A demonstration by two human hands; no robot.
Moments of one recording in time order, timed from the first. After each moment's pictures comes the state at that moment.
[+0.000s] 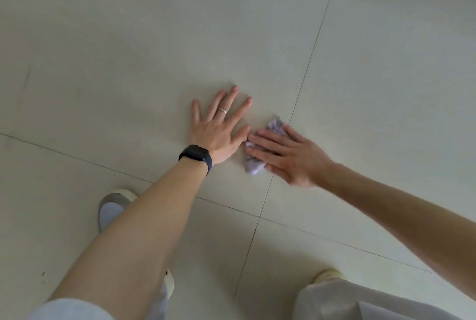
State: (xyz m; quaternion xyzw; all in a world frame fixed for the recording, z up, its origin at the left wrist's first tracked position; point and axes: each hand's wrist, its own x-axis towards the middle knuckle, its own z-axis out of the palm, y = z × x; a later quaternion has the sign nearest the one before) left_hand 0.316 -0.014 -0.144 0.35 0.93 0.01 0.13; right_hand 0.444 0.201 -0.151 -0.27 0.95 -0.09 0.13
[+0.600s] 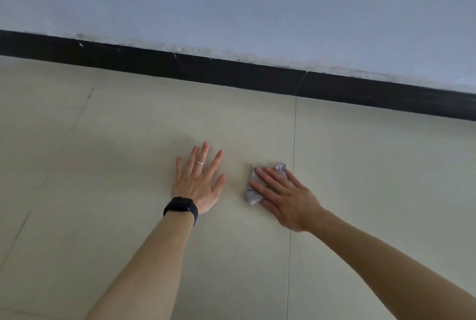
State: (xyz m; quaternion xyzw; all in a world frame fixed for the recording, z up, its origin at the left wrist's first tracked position) left_hand 0.161 0.013 -0.120 0.33 0.93 0.00 0.18; right_hand 0.326 0.232 -0.137 -0.03 0.99 -0.08 0.13
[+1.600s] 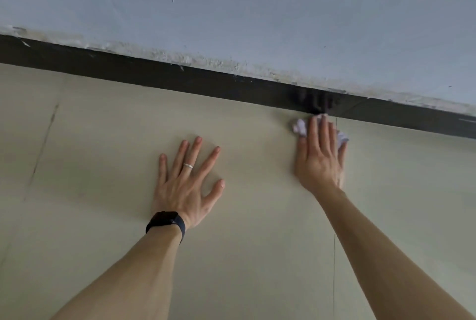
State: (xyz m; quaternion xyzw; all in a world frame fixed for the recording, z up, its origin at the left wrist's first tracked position) left_hand 0.027 0.012 -0.157 0.35 0.93 0.05 0.13; right_hand 0.144 0.279 -0.152 0.43 0.89 -0.13 -0.01
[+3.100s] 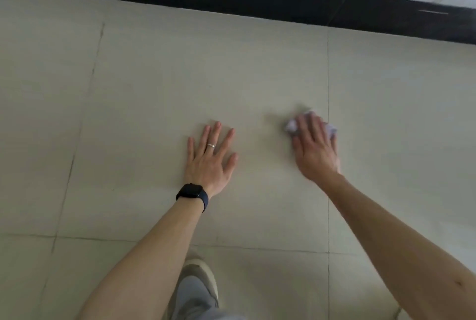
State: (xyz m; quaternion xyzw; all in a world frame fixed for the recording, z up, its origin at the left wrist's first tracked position) left_hand 0.199 -0.110 -0.157 0.37 0.91 0.05 0.17; right_hand 0.343 0.128 -0.137 0.33 0.93 -0.14 0.07
